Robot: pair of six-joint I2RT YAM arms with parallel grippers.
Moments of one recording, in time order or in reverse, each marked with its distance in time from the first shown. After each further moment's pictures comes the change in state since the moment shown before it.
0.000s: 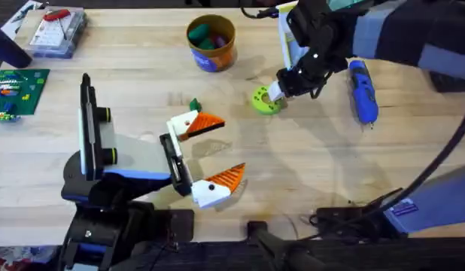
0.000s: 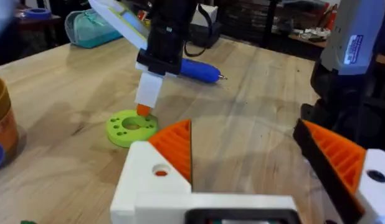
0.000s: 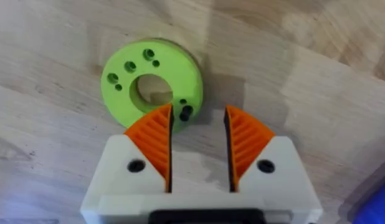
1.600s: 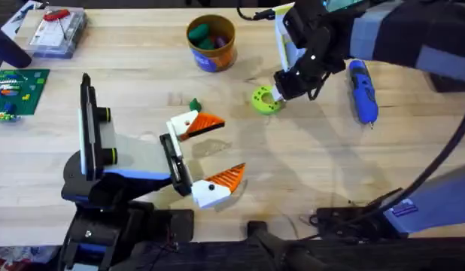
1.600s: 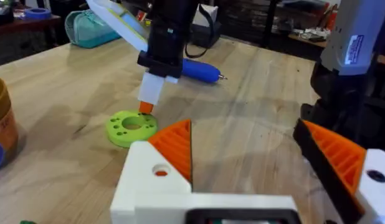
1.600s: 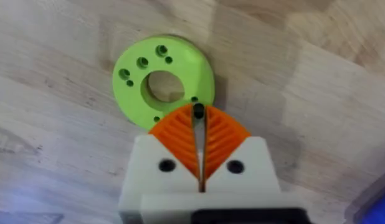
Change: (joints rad) left arm 0.000 0.000 0.000 0.000 0.000 0.000; right arm 0.019 0.000 0.000 -0.006 -0.015 -0.006
